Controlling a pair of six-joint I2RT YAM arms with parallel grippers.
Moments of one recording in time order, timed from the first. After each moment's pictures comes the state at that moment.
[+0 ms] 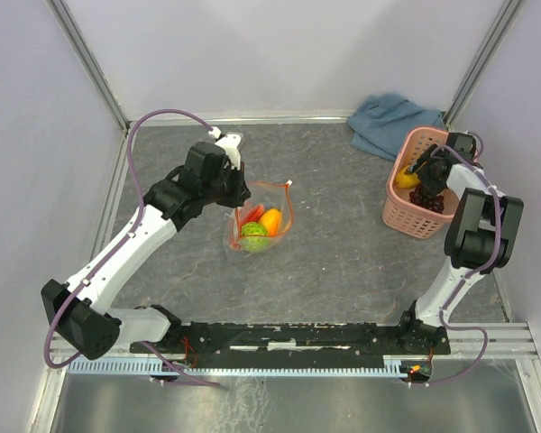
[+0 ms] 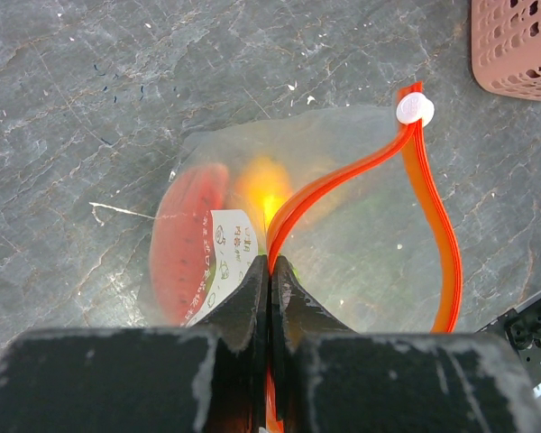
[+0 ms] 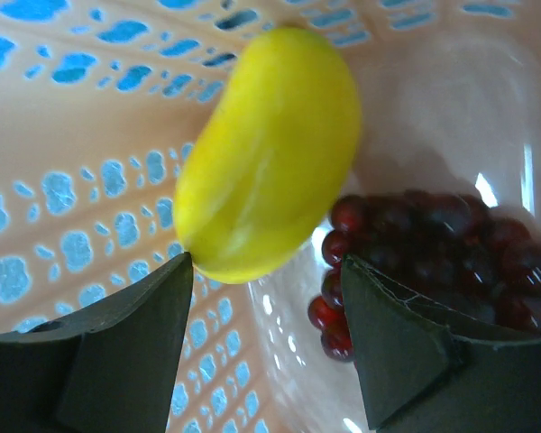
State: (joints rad) left arm -0.57 1.27 1.27 -0.64 0.04 -0.29; right arm -0.29 1.86 1.29 -0.32 -0.10 0.56
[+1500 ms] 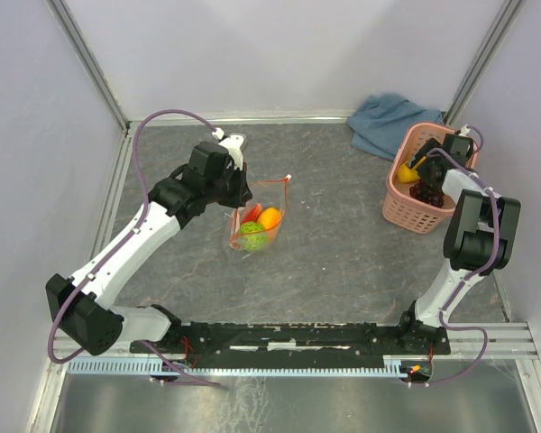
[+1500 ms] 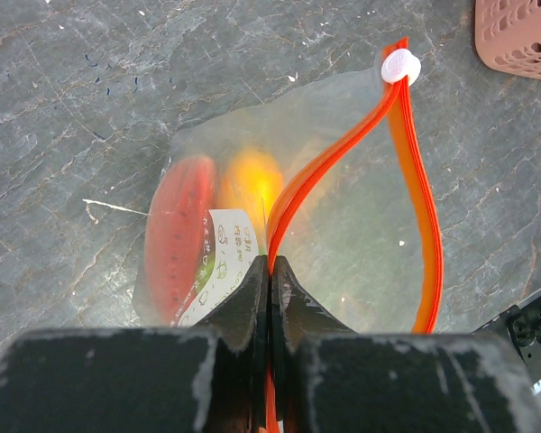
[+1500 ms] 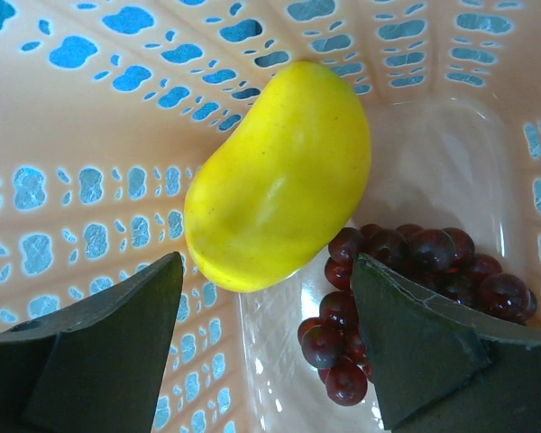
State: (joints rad) left arm -0.57 1.30 1.27 -0.63 0.05 -0.29; right arm -0.27 1.86 1.23 -0.08 -0.05 0.50
